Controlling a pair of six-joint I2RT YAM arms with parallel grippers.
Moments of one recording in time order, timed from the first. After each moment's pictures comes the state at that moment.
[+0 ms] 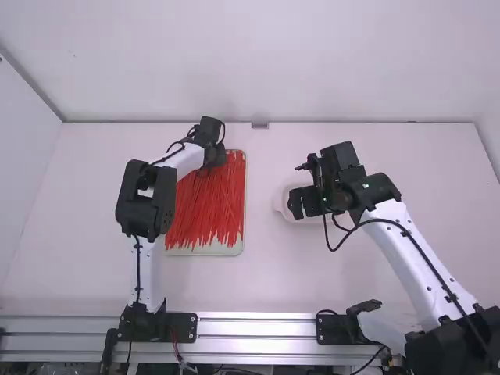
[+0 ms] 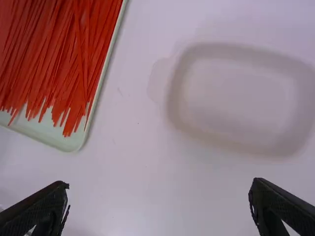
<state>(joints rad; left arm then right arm) -0.19 2.22 1.57 -0.38 -0.12 -0.40 0.35 1.29 1.15 -0.97 -0.20 0.08</state>
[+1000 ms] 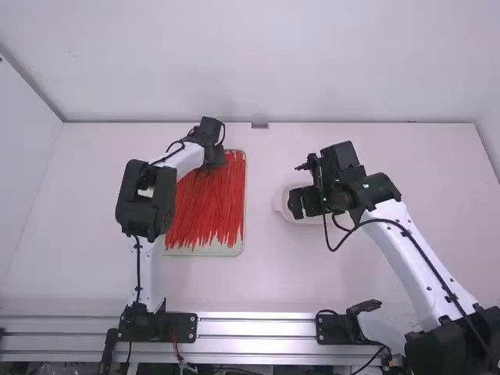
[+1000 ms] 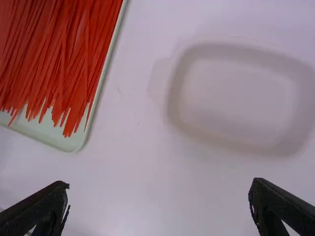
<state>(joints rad) -0.19 2.22 1.58 -0.44 -0.14 -0.40 0.35 1.29 1.15 -0.97 -0.20 0.08</state>
